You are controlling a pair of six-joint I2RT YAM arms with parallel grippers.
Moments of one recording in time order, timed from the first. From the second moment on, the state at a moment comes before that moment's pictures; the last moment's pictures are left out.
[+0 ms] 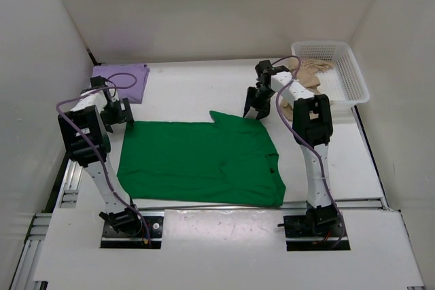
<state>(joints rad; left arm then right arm) 0.28 2.01 1.45 -0.70 0.05 0.00 0.31 2.37 2.01 -1.00 -0.26 0.48</state>
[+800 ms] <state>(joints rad) 0.26 1.89 1.28 -0.62 0.17 0.00 0.40 2.04 1.62 -0.86 -0.25 0.50</state>
